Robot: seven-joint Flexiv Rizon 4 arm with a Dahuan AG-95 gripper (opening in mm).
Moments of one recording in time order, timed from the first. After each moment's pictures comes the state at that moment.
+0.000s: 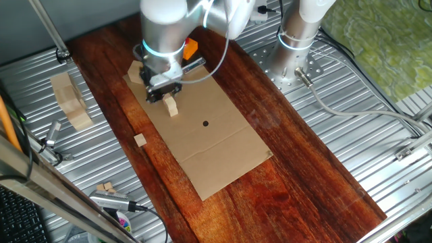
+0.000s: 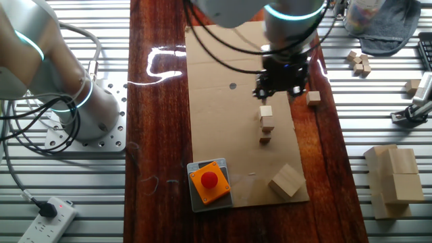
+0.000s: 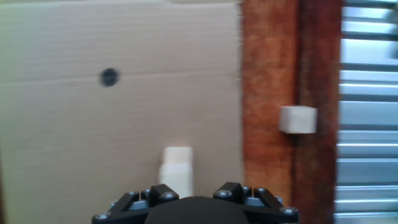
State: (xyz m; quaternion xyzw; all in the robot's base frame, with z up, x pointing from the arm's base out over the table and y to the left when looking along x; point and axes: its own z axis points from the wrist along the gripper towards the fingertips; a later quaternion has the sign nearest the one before) arm 0.539 -0.003 0.107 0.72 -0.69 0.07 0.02
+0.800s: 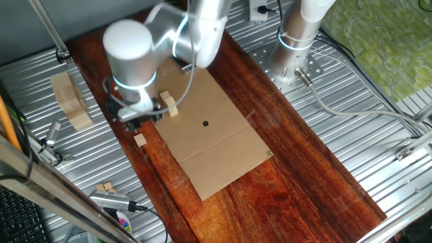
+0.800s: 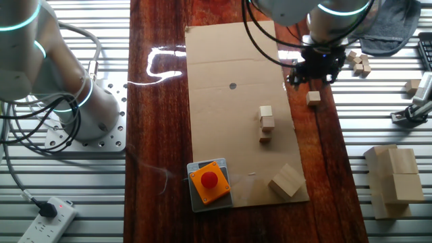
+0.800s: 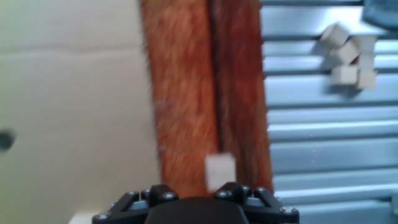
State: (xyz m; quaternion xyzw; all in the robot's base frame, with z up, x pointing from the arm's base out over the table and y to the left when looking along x) arm 0.617 0.062 0.063 0.69 -0.72 0.06 -0.01
